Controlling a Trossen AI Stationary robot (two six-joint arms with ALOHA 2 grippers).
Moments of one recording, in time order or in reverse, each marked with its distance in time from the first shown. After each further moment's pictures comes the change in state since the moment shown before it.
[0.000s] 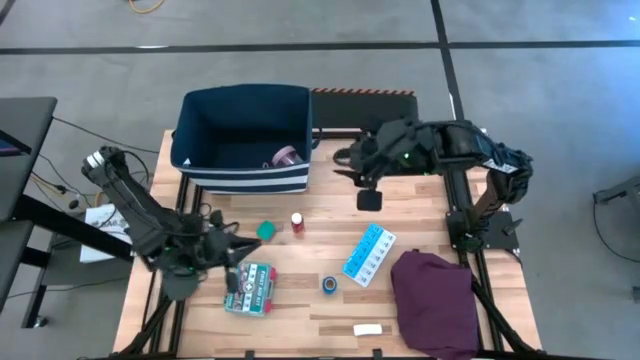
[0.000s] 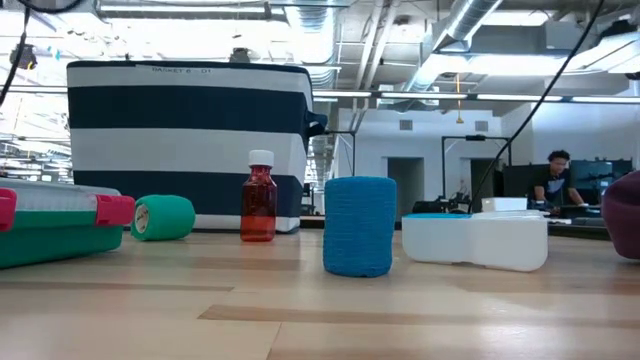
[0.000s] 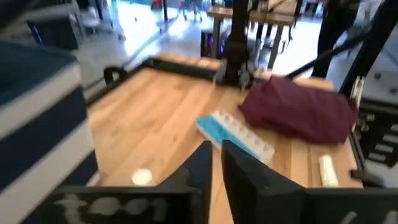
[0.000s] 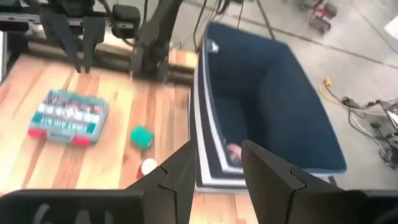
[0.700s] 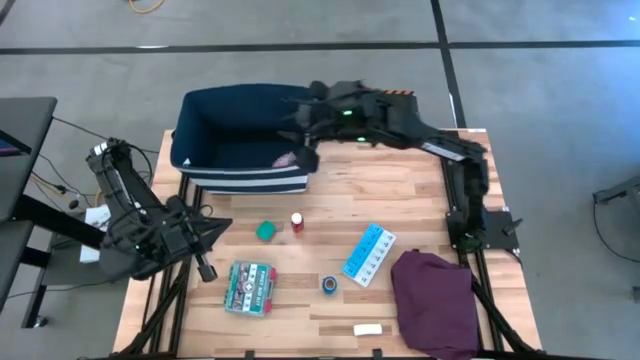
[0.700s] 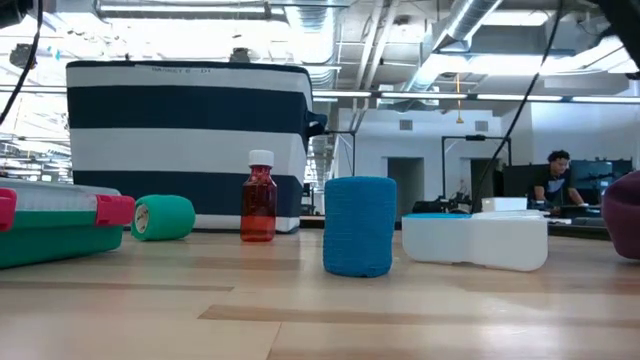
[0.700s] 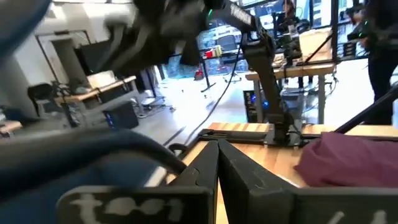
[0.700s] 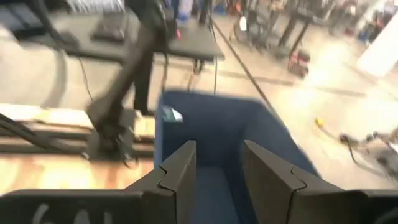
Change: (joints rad) left arm -0.185 -0.126 0.000 0.542 -0.449 0.837; right arm -0.268 0.208 0.000 0.533 -0.243 -0.061
